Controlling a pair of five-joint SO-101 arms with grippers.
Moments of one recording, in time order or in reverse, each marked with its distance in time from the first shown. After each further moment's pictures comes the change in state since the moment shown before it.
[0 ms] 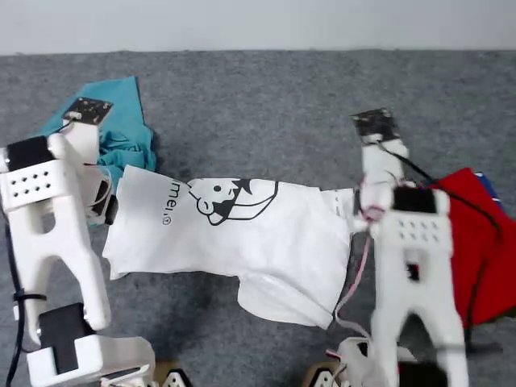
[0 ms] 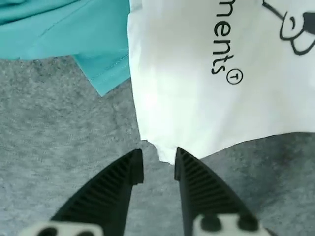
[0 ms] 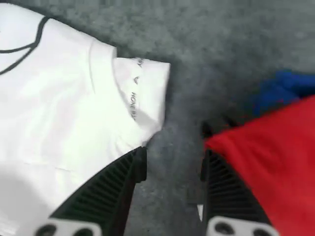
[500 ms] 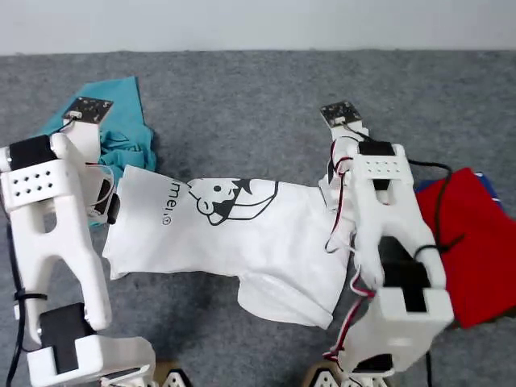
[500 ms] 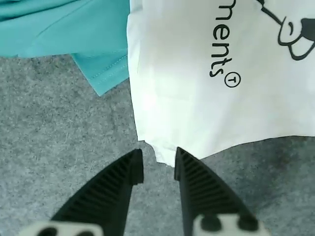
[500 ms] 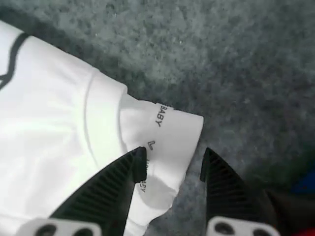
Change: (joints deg) left arm 0.4 0.0 0.0 0.0 0.9; right arm -3.2 34.6 -20.5 -2.1 -0.4
